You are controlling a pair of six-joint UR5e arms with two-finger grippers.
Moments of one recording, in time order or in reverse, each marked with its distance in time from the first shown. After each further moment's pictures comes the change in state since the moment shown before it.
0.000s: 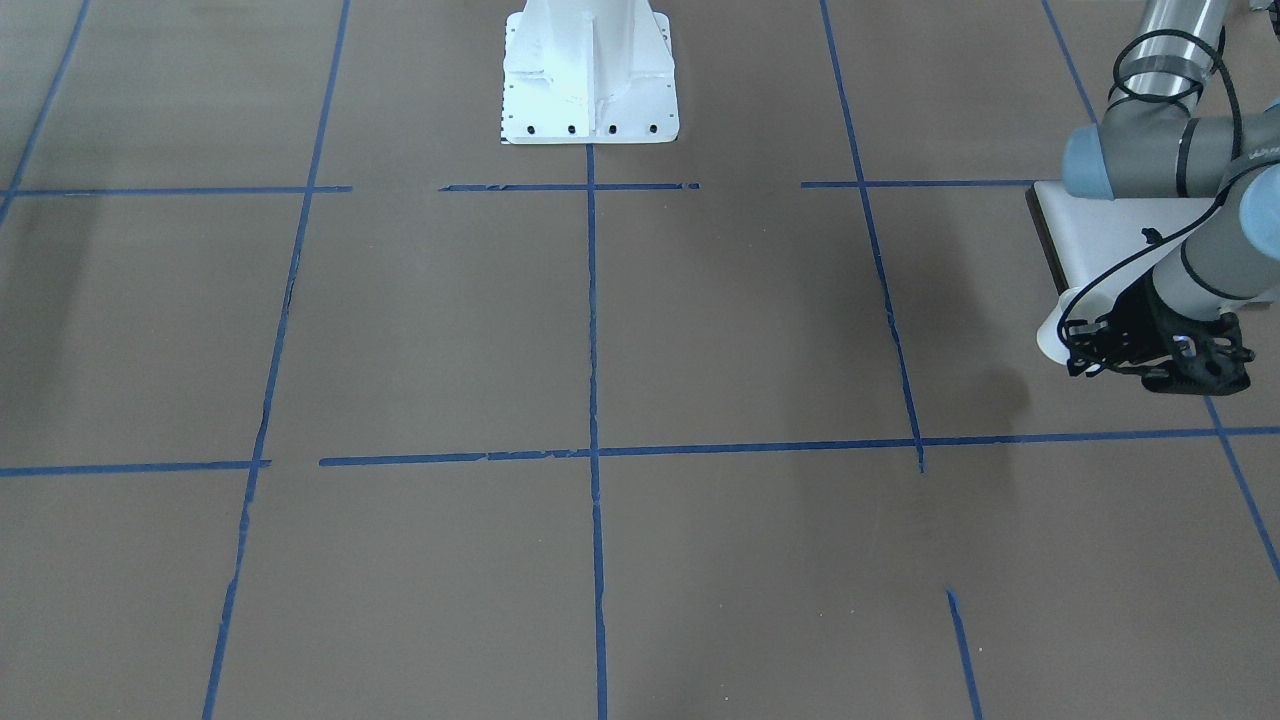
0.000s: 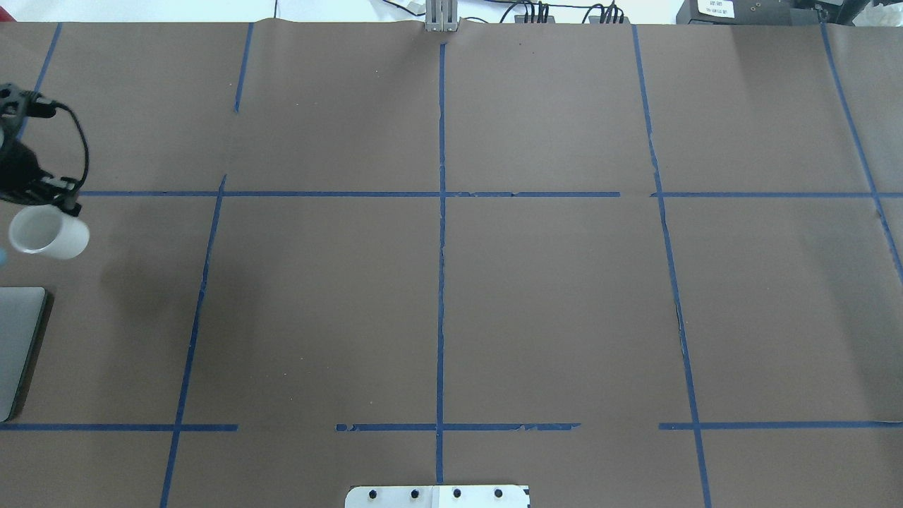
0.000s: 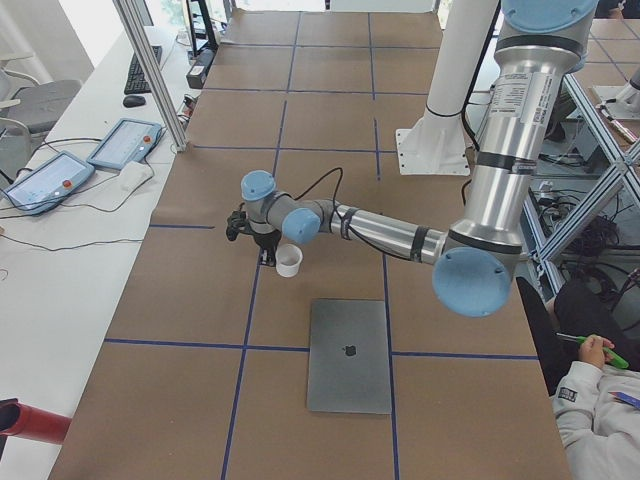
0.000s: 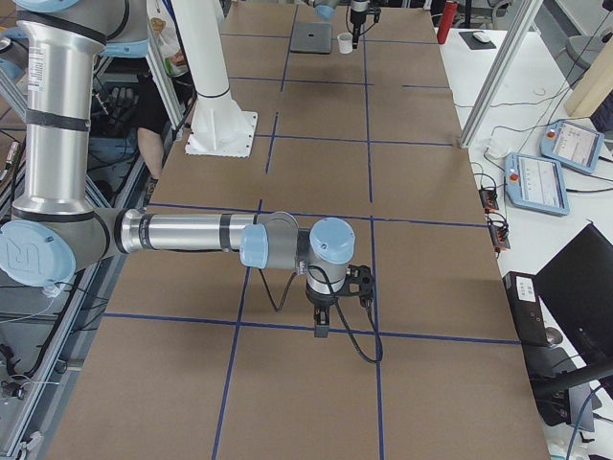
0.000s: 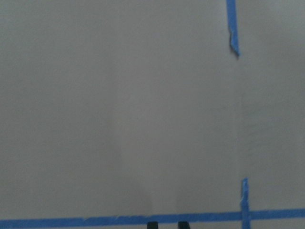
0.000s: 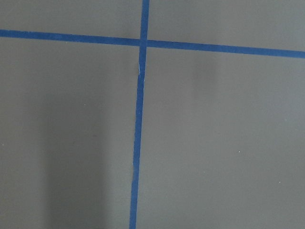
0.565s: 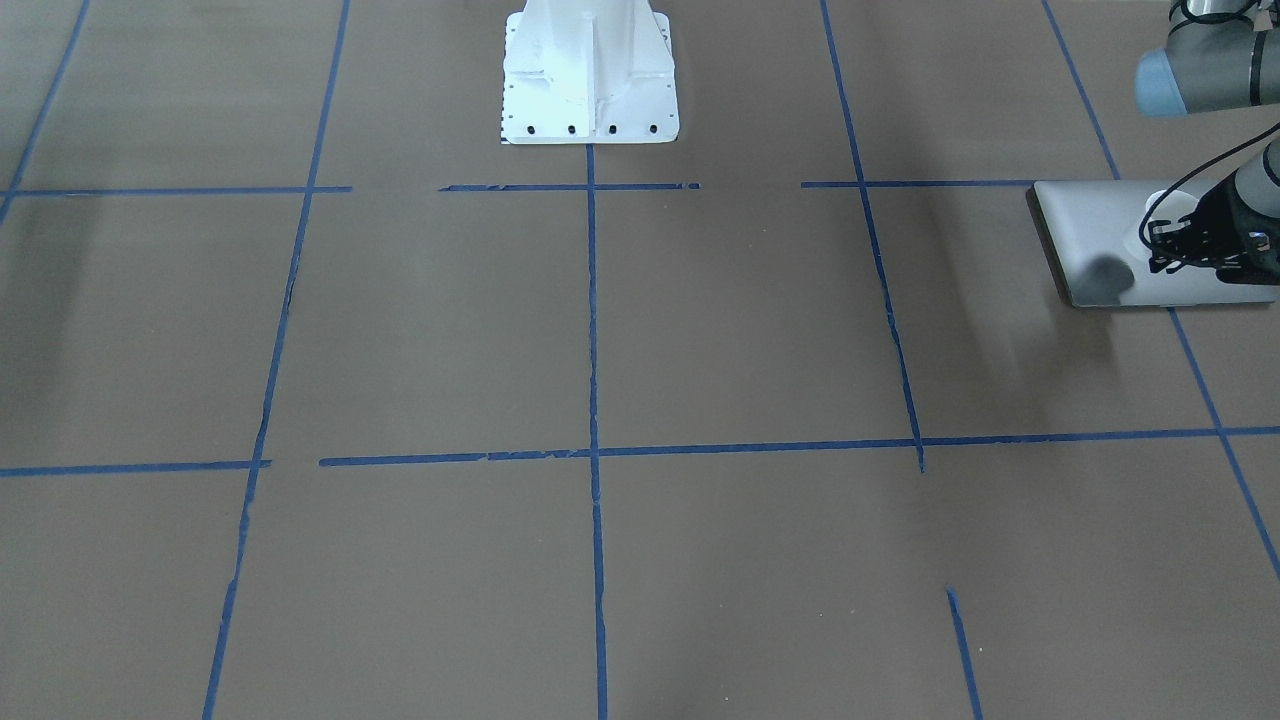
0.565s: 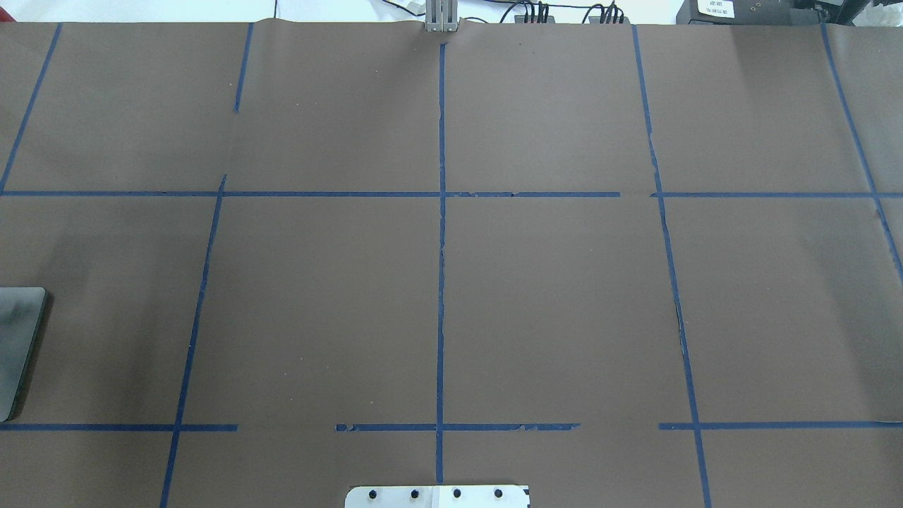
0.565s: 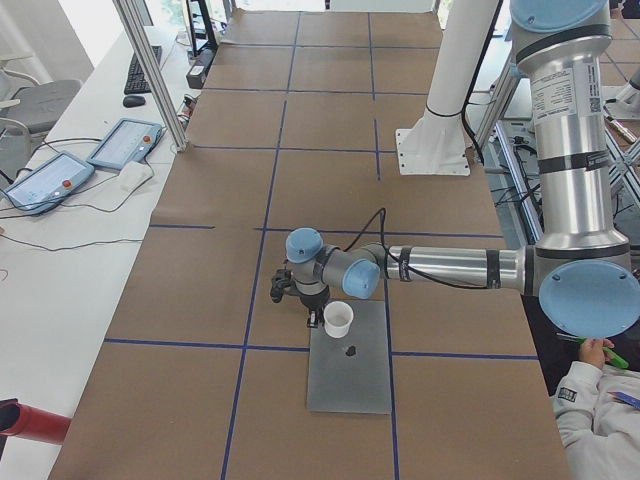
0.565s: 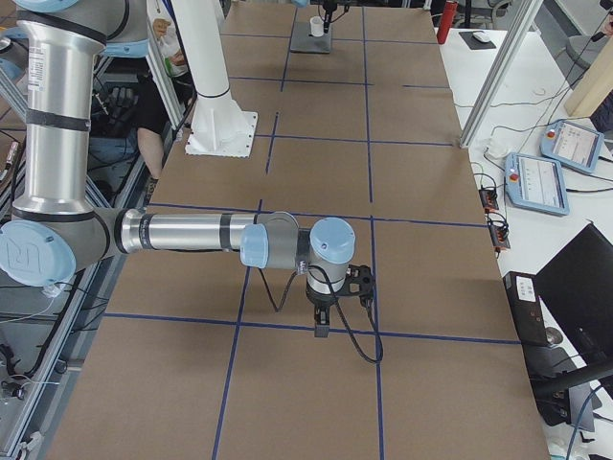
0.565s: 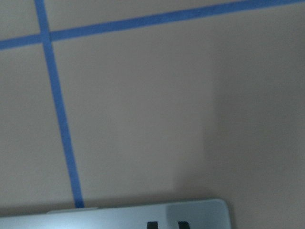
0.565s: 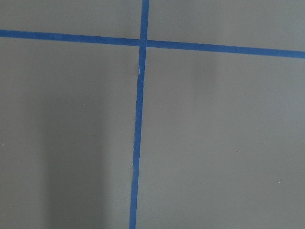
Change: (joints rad) left arm -0.046 0.287 -0.047 -0.041 -0.008 0.175; right arm 0.000 0.000 0.000 0.000 -0.001 0.000
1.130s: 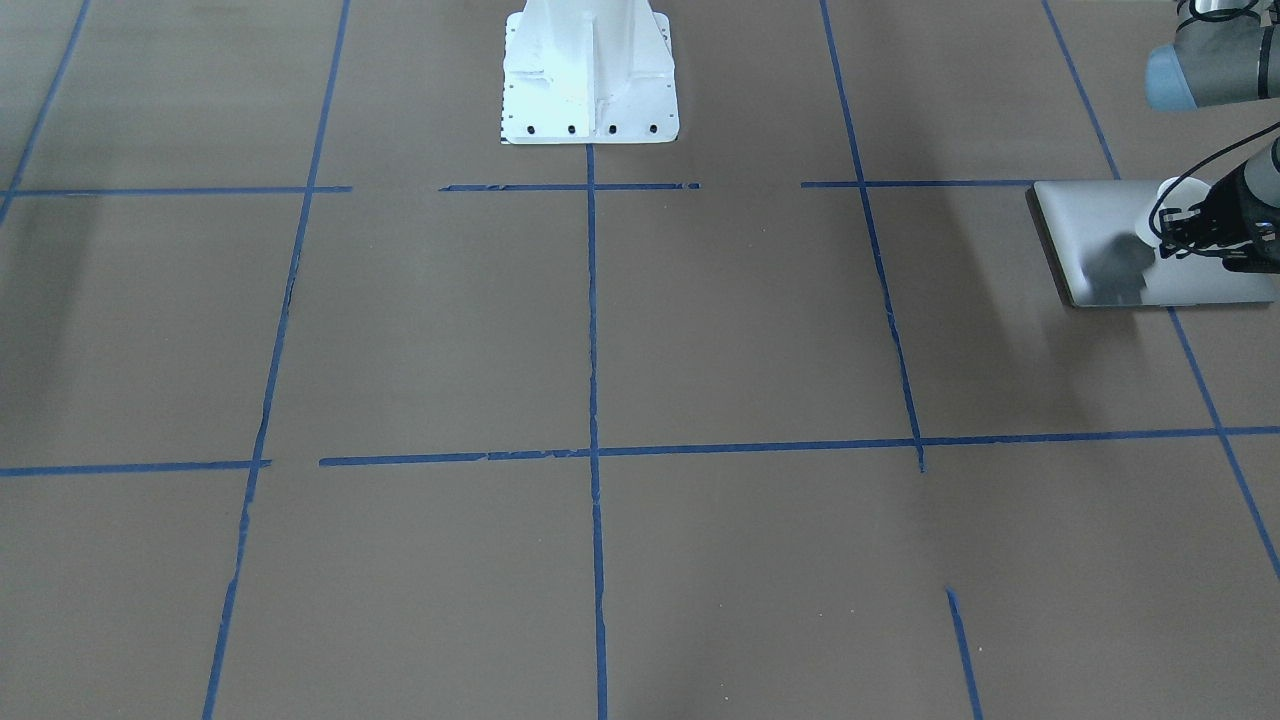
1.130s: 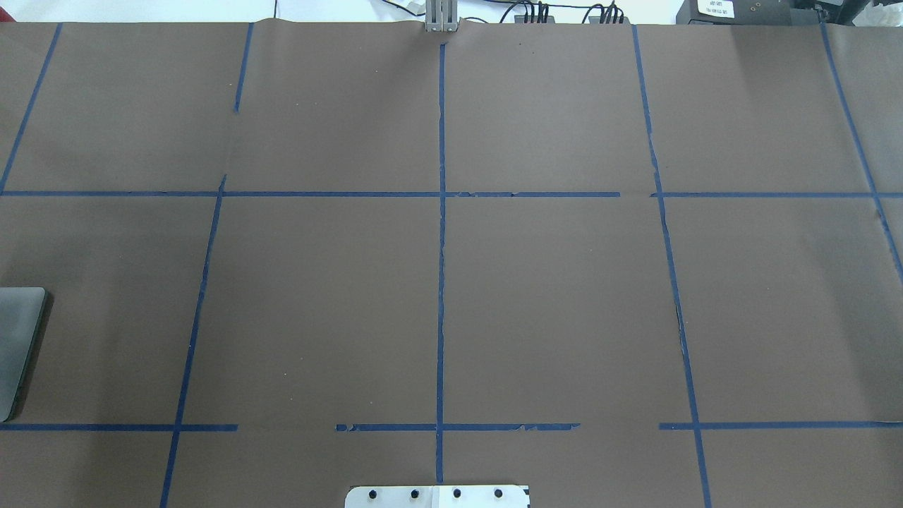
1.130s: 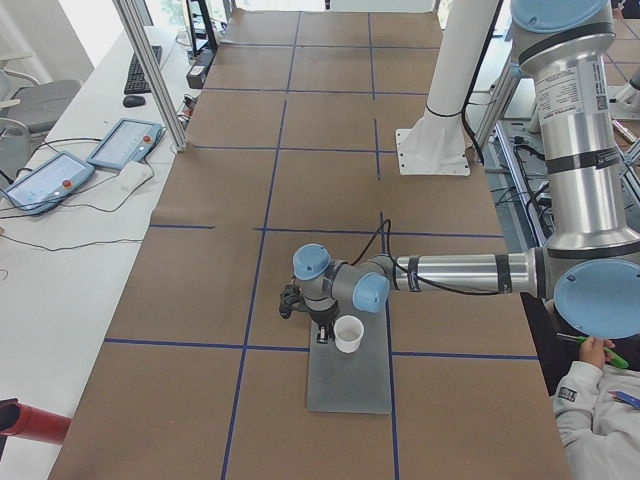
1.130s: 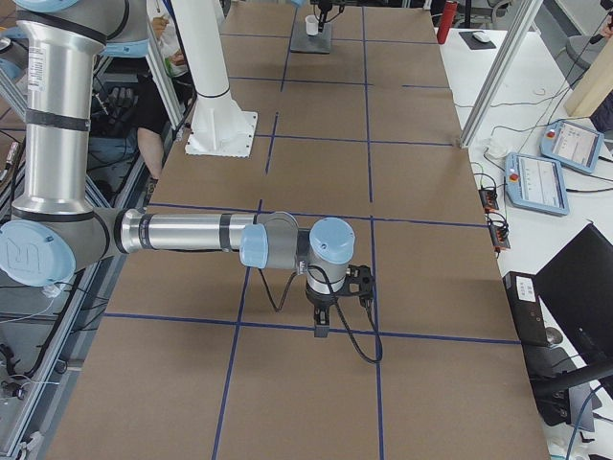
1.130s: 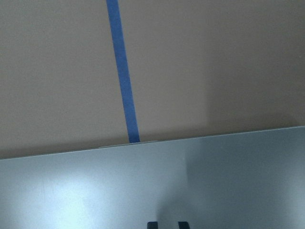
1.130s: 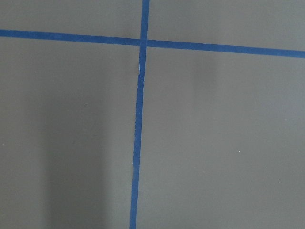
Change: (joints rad) left arm 0.000 0.018 0.041 -0.019 -0.003 0.027; right arm 0.000 0.000 0.000 0.000 0.001 0.000
